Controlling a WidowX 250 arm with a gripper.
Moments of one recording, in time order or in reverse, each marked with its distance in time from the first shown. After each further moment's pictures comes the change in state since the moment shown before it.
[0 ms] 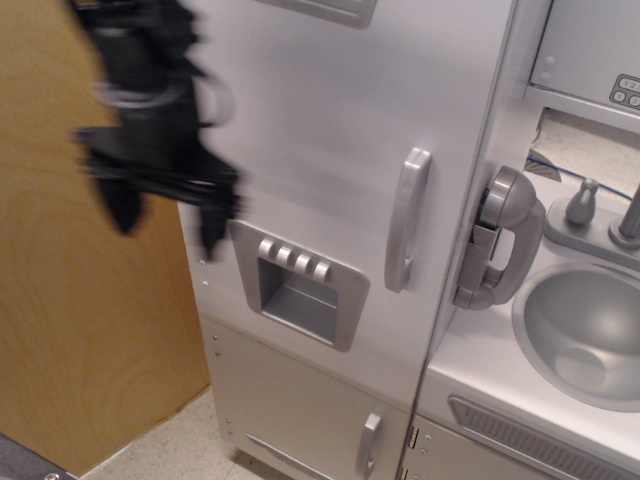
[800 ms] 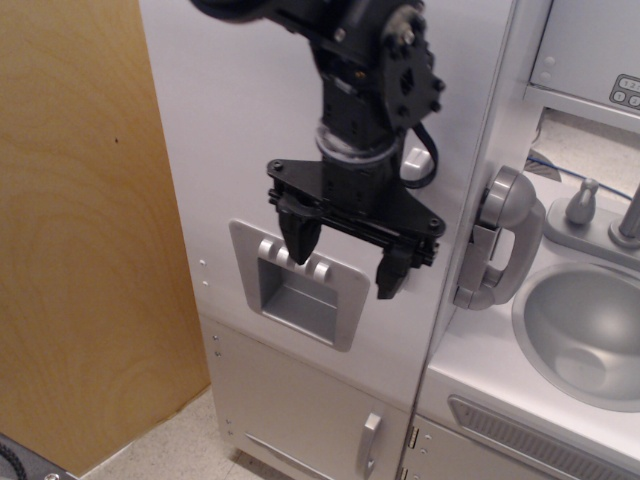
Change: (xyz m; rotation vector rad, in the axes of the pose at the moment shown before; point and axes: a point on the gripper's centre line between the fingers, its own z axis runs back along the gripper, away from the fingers) arm 0.022 -0.083 -0.015 0.019 -0.116 -0.051
